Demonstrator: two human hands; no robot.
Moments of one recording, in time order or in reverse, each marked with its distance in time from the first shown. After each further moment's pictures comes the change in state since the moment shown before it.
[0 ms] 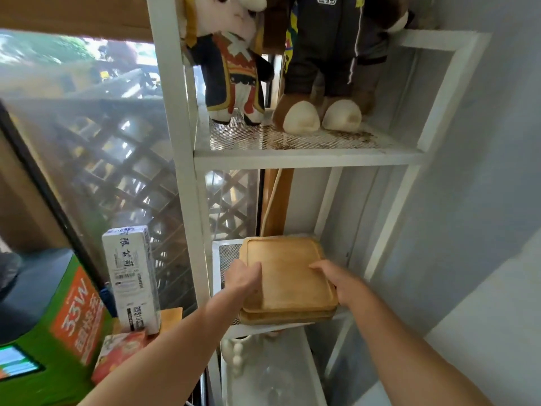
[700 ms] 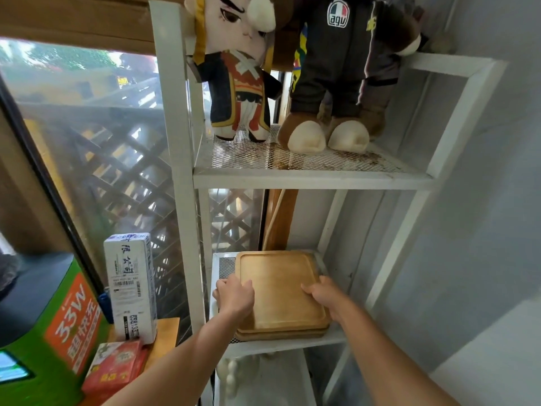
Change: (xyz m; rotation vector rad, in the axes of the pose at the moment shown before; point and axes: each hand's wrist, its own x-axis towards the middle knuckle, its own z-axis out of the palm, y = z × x) left_hand 0.018 -0.019 0.011 0.129 0.142 0.017; right_hand 0.041 0.004 0.007 -0.288 0.015 -0.184
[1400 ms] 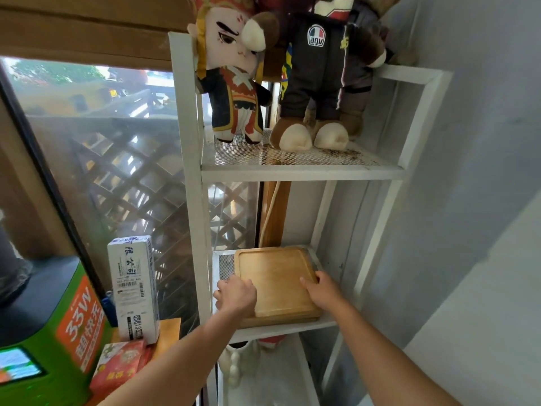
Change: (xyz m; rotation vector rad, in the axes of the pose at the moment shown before) left_hand -0.036 0.001 -0.013 0.120 -0.023 0.015; right_hand -0.038 0.013 0.005 -0.340 0.231 -0.214
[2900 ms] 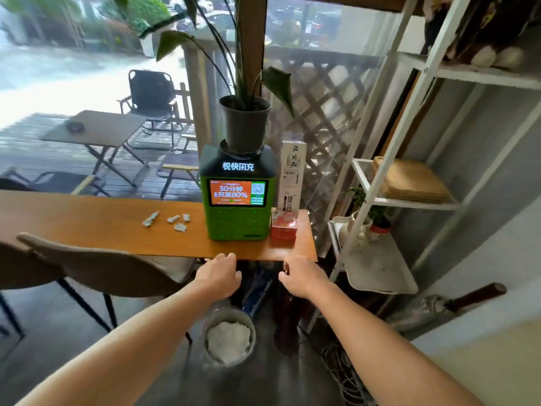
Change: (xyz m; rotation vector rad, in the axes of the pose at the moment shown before) left_hand -0.202 -0.500 -0.259 0.492 -0.074 0.240; right_hand -0.433 -0.149 0.356 -0.573 -0.315 -0.394
